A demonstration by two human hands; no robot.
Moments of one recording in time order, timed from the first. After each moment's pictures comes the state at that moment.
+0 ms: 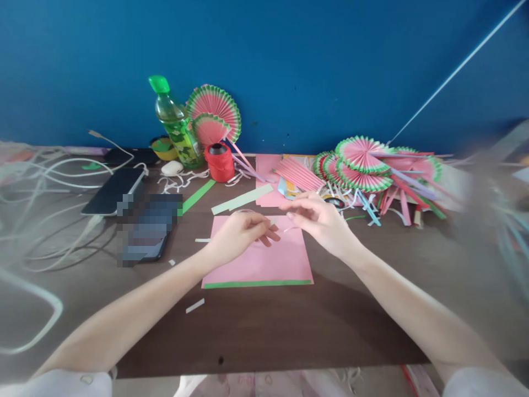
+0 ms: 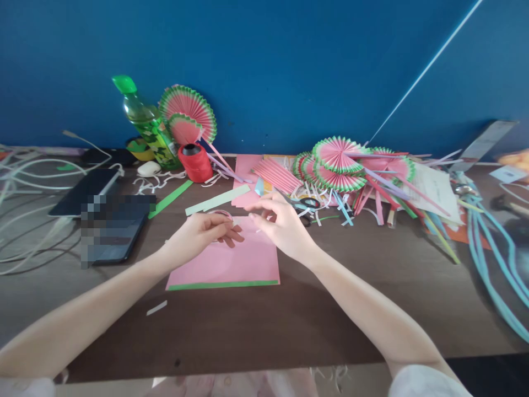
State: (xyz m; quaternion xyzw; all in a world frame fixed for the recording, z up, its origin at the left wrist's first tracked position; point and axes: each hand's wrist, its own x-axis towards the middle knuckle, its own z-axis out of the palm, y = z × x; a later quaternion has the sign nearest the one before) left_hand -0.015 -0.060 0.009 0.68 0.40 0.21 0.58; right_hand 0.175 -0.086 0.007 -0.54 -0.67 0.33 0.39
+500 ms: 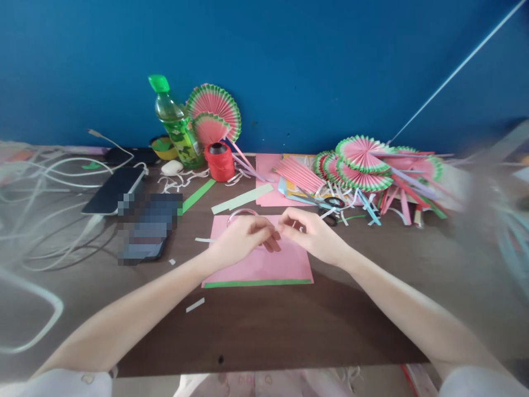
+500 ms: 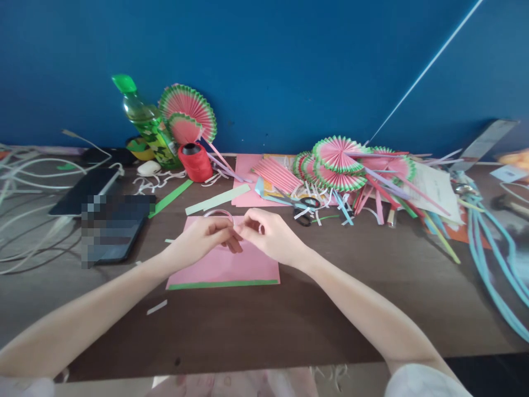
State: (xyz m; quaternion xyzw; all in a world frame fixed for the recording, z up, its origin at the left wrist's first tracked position) left_hand -0.012 -0.063 0.008 0.70 0.37 0.18 0.58; right_hand 0.164 -0.090 0.007 -0.50 -0.72 0.37 0.31
